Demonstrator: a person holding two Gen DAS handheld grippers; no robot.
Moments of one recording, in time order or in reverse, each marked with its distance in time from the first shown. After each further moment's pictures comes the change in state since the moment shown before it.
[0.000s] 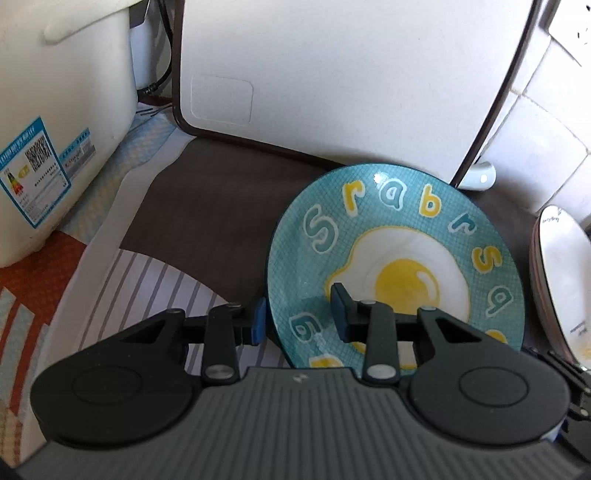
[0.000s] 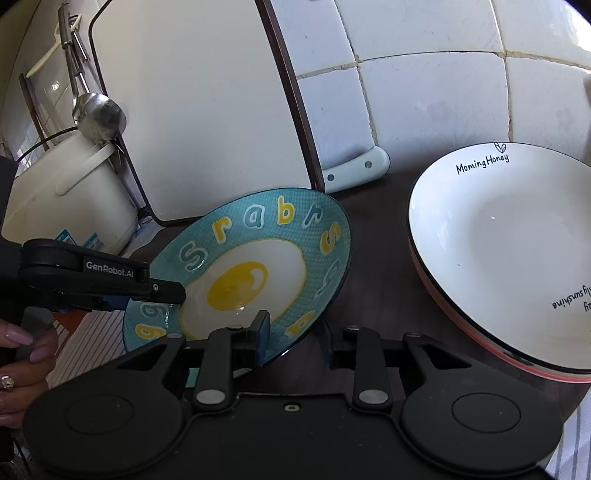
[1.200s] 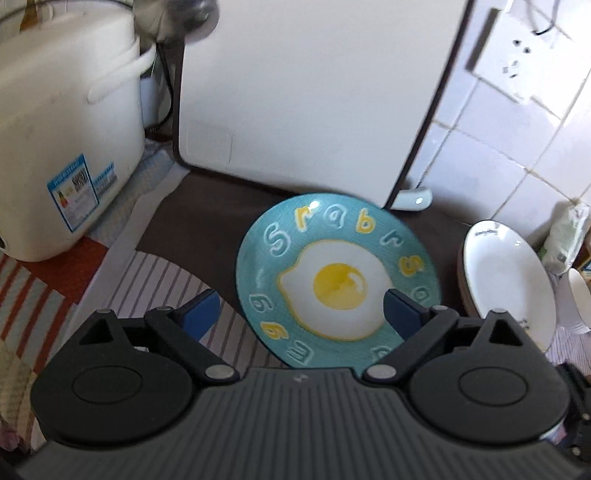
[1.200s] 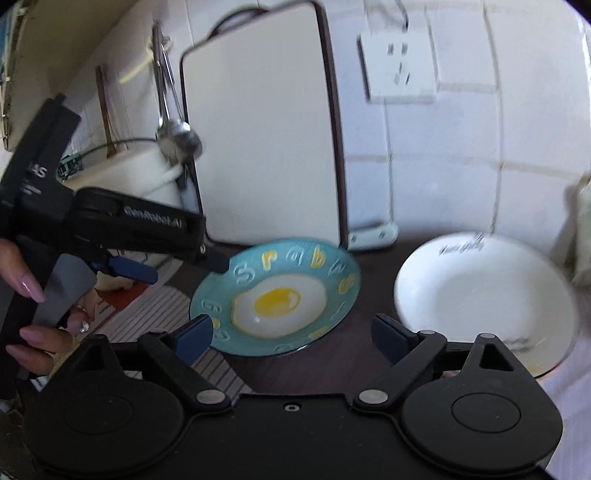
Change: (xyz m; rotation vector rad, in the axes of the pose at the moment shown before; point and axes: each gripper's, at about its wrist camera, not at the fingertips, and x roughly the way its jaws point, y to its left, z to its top) left arm -0.076 -0.028 -0.016 0.006 -0.080 -0.029; right arm -0.093 0.024 -0.006 -0.186 -0.095 0.048
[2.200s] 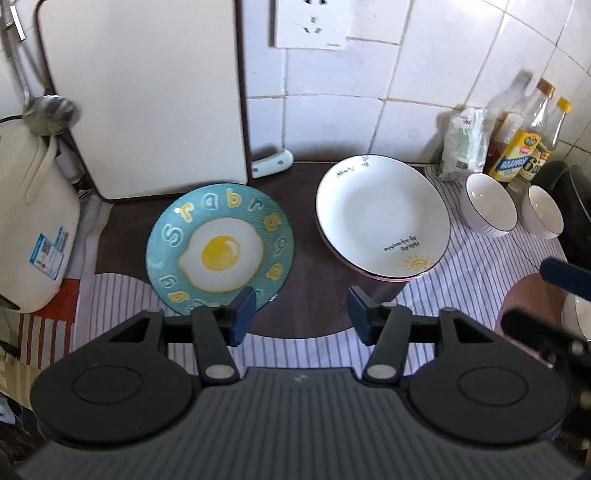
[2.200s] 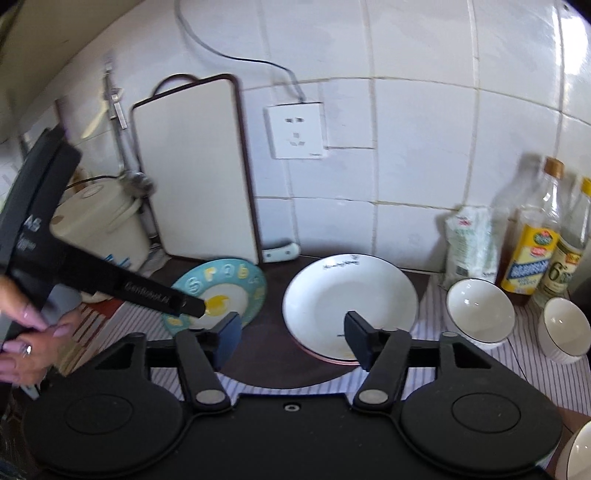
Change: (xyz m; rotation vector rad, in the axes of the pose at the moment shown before) left arm -0.098 -0.140 -0.005 0.324 0.156 -0.048; right arm -0.167 -0.027 0.069 0.036 0.087 -0.166
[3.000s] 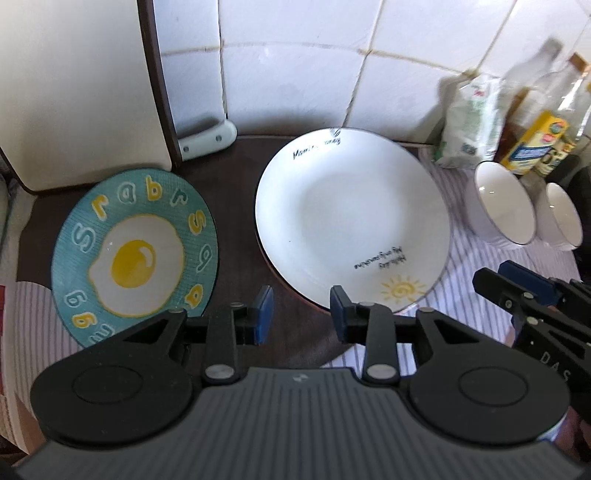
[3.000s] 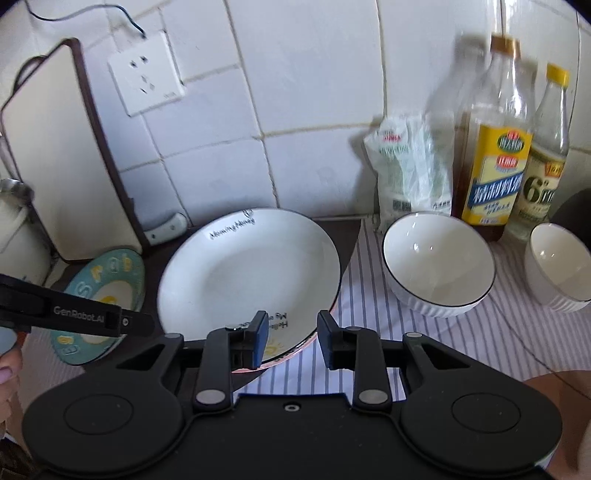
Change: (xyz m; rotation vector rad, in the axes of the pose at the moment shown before) left arm 0.111 -0.059 0.031 -0.018 0.079 -0.050; right arm 0.103 -0.099 -0.018 0.205 0.105 -0.169
